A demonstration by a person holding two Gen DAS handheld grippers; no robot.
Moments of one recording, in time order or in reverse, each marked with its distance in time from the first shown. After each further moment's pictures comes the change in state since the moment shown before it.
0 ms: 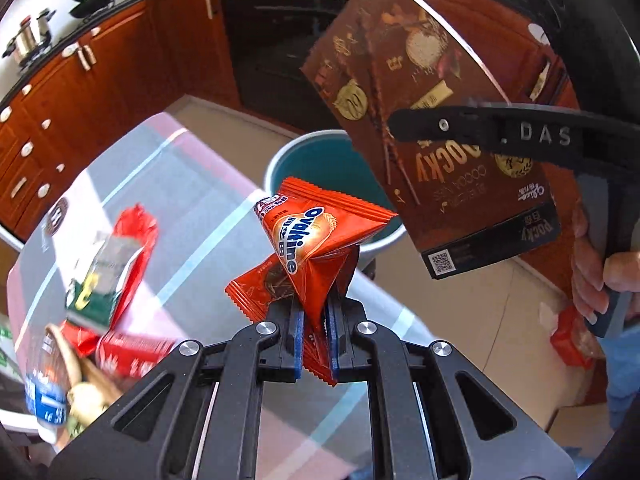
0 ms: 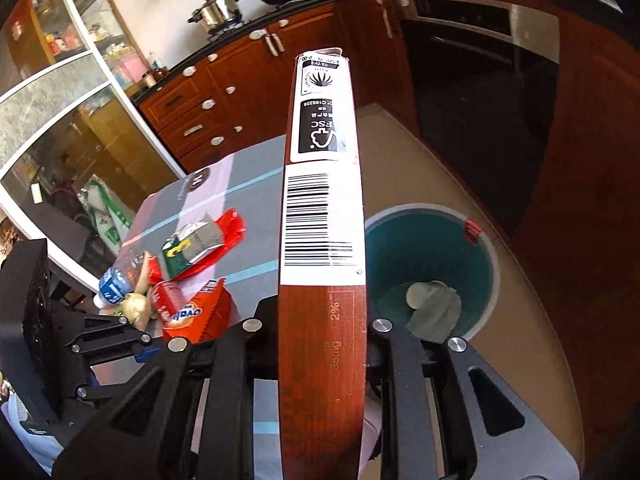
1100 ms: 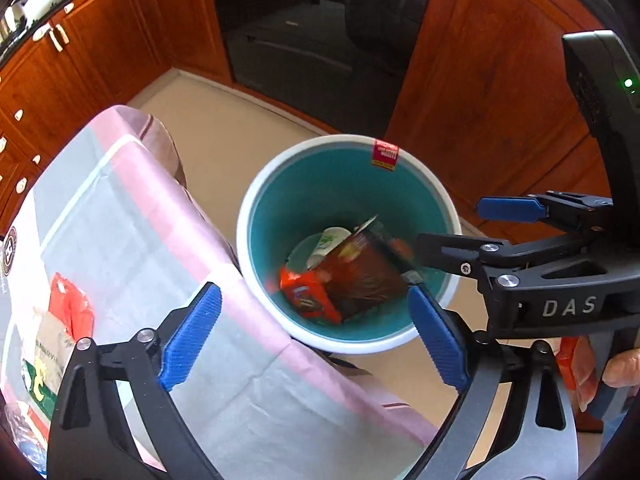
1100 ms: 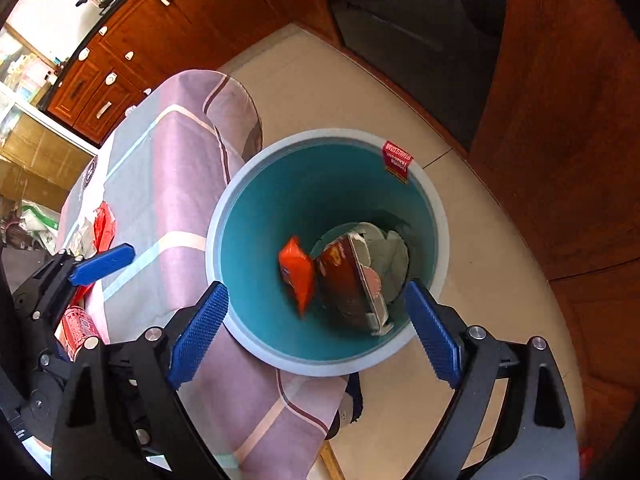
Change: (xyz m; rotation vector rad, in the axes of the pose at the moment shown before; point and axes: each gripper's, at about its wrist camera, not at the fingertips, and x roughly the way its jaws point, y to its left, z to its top) left arm 0.122 0.006 0.090 -0.041 0.107 0.000; right arm 0.107 -0.080 0.014 0.185 0.280 -0.129
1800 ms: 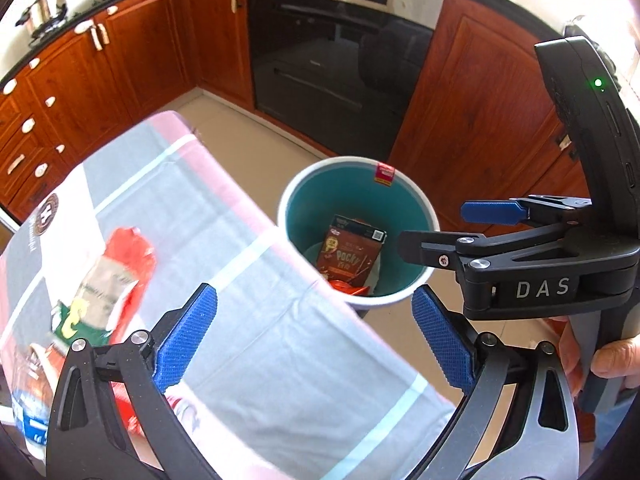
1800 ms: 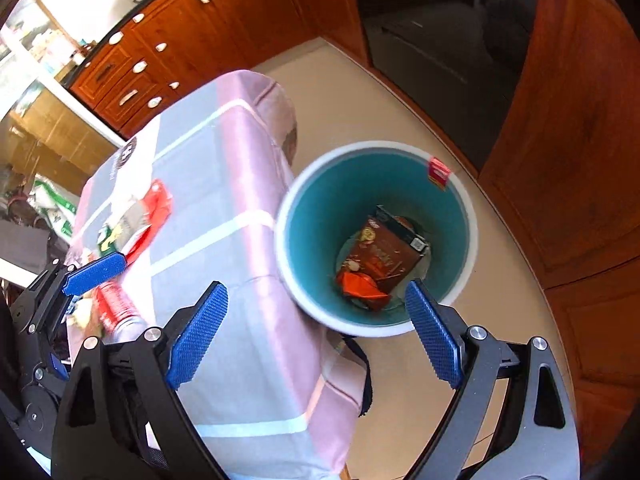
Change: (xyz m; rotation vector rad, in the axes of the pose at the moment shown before) left arm -0.096 0.030 -0.070 -0.080 -0.140 -0.008; right arm -0.054 0.077 -0.031 -0.113 -0.056 0.009
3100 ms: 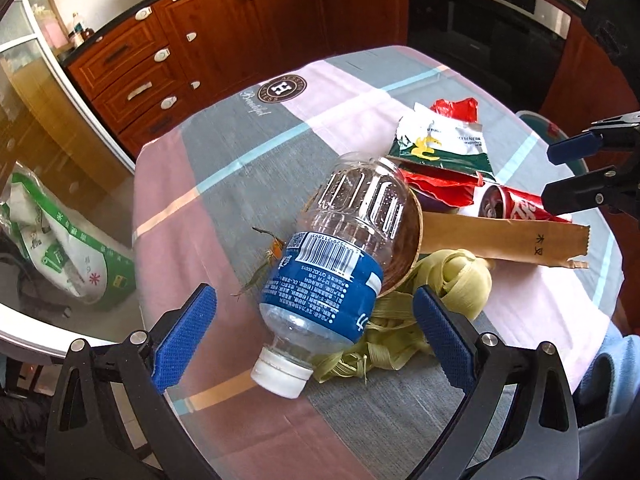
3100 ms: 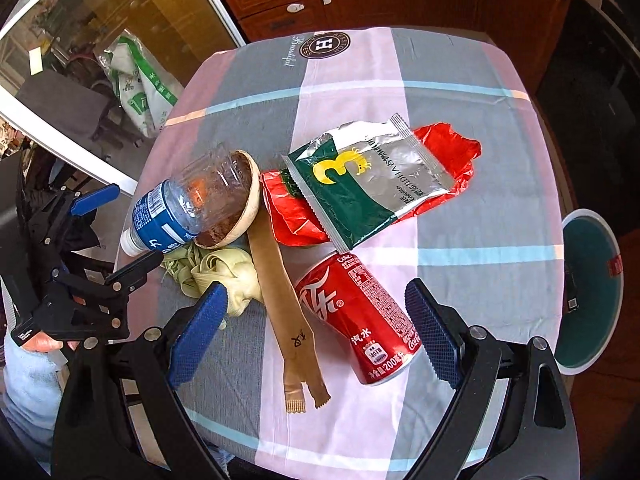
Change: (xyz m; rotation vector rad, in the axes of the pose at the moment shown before) left arm -0.101 0.284 -0.163 -0.110 0.059 0.297; right arm 0.075 0.286 -0.029 -0.392 0.202 0.130
